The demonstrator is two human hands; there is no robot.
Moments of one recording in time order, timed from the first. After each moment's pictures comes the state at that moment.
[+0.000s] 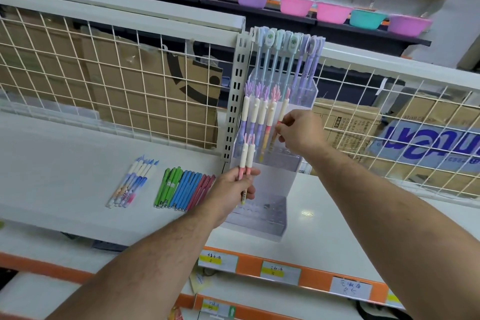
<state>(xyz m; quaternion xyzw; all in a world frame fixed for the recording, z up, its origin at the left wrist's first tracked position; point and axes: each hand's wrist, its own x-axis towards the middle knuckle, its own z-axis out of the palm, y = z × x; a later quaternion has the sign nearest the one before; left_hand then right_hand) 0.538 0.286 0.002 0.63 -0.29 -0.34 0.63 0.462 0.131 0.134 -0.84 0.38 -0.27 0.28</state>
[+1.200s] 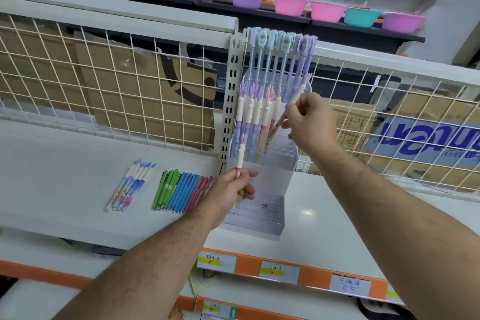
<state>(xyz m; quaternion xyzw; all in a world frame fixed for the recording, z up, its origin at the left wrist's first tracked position) 0.536 0.287 0.004 0.61 -0.29 -0.37 0.64 0.437 0.154 0.156 -0.77 0.33 -0.41 0.36</state>
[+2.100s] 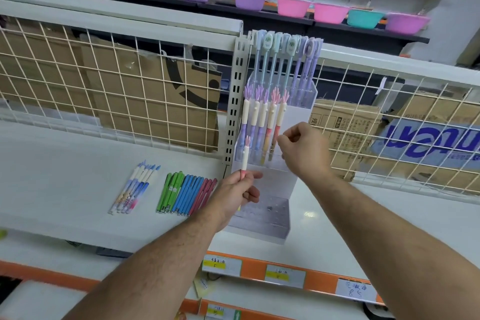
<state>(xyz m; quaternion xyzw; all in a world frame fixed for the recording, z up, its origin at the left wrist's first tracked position) 0.539 0.285 0.001 0.61 -0.29 -0.37 0.64 0.440 0.159 0.113 -0.81 0.38 -0.35 0.28</state>
